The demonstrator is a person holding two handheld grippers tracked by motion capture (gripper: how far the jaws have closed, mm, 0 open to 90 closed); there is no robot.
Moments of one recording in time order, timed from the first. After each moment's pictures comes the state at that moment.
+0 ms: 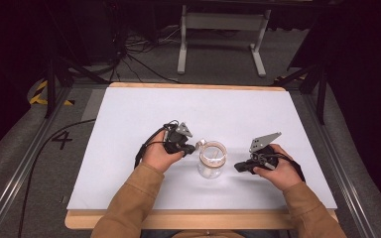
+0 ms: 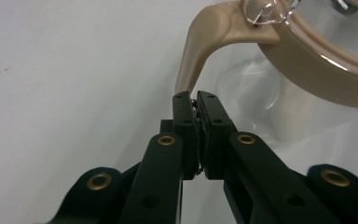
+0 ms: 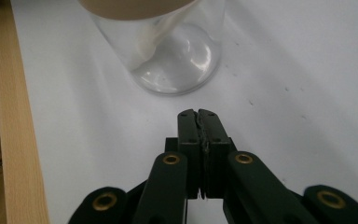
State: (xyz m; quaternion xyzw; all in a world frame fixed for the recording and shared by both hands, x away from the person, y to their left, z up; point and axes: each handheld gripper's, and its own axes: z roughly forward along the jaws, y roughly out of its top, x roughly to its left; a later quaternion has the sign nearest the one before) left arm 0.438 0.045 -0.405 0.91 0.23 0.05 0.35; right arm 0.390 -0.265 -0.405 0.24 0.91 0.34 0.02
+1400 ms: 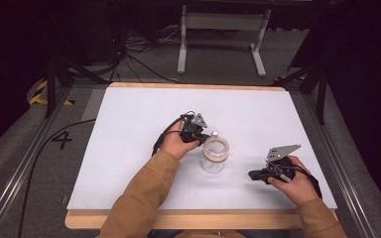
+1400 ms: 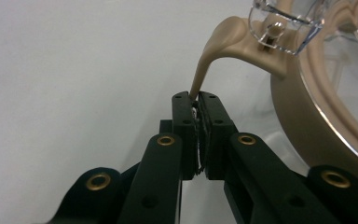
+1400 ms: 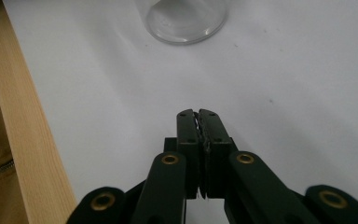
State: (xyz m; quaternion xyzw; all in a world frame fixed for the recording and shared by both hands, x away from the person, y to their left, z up) left arm 0.482 0.002 -0.415 0.90 0.18 0.05 0.40; right arm 0.355 -0.301 -0.408 0.29 0.89 0.34 0.05
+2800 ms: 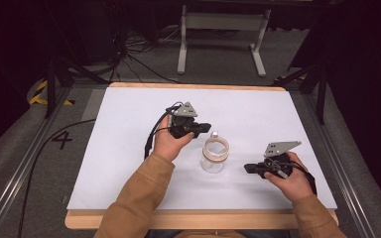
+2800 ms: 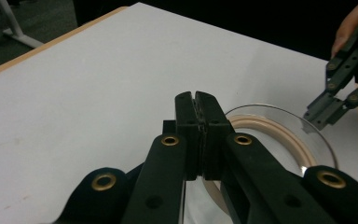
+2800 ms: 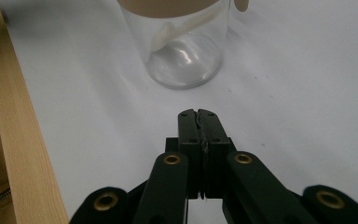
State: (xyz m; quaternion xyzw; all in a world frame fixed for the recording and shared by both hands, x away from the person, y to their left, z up) left arm 0.454 0.023 -0.359 0.83 0.21 0.06 0.51; right arm 0.357 -0.289 -0.395 0.28 0.88 0.38 0.08
